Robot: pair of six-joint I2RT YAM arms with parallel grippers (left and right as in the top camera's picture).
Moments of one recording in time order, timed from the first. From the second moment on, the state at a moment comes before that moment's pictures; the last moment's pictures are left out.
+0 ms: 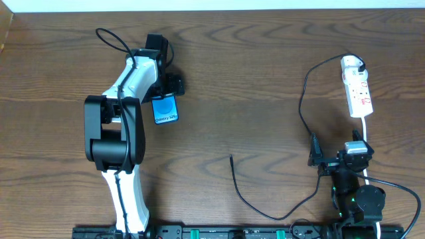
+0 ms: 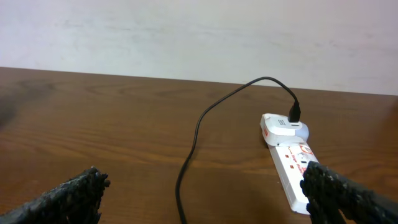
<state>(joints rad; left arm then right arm) -0.09 2.17 1.59 -0.87 -0.05 -0.33 0.01 0.01 0.01 -0.07 -0.07 -0.05</state>
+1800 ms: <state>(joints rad) -0.09 2.17 1.57 -0.87 -0.02 -0.34 0.01 0.01 0.01 -0.07 -0.07 -0.05</state>
